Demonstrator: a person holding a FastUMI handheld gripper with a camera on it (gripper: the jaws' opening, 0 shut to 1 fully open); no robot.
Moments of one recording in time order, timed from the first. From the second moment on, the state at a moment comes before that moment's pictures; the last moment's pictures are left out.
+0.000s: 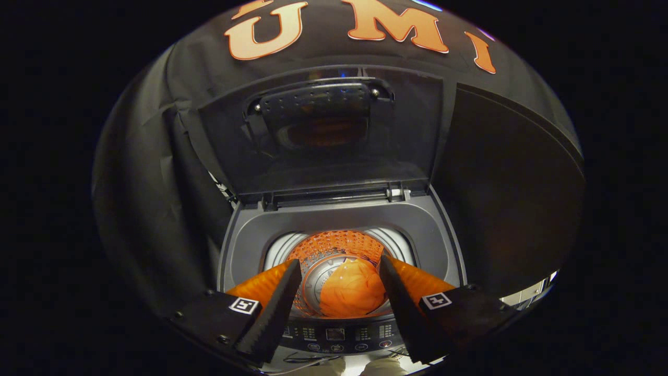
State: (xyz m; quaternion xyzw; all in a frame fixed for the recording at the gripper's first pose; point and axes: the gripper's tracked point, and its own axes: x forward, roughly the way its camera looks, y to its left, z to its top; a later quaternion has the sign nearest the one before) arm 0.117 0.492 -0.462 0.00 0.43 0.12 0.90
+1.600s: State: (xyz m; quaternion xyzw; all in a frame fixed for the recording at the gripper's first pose) arm 0.348 0.523 -0.187 0.01 0.17 0.17 0.97
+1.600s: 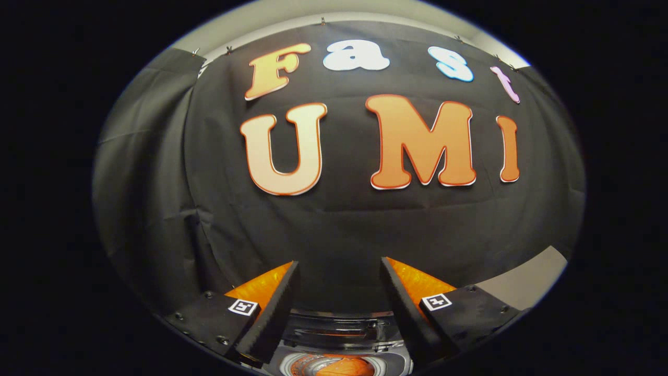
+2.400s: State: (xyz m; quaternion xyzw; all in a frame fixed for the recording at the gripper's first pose) arm 0.407 0.535 -0.329 0.02 0.31 0.14 0.94
